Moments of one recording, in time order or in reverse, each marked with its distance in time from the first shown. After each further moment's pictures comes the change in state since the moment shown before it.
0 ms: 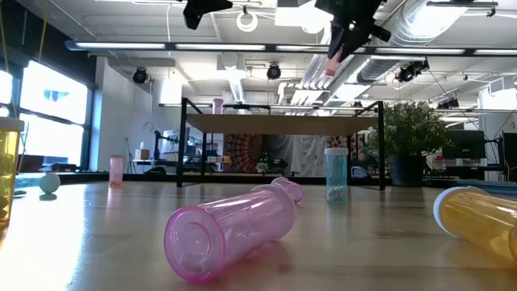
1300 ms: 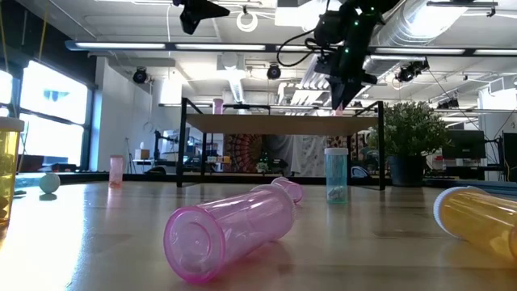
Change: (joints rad) left arm 0.000 0.001 0.000 -0.078 -0.011 0.011; right arm -0.309 0.230 -0.001 0.001 -0.210 -0.368
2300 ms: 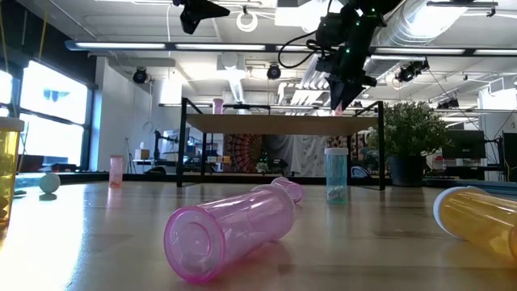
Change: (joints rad) left arm 0.000 0.000 0.000 0.000 0.000 0.004; right arm -0.020 0.000 0.000 -0.008 -0.071 -0.028
